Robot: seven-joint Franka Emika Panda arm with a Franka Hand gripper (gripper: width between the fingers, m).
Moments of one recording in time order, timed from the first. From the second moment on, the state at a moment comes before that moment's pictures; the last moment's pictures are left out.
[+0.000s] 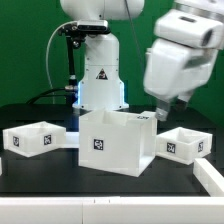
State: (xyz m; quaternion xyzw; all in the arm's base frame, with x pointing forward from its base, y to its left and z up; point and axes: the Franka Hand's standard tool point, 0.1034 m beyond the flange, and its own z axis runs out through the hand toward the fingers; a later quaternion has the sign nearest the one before) arm 0.560 0.090 0.114 0.88 0.46 -0.12 0.06
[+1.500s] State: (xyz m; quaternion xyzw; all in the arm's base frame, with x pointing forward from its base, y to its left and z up) arm 0.549 0.081 0.050 0.77 0.51 -0.36 0.13
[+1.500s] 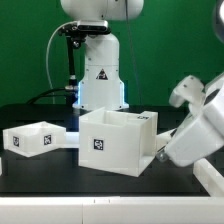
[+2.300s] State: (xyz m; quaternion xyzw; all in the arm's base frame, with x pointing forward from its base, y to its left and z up) arm 0.572 0.067 0.056 0.75 0.58 -0.27 0.16
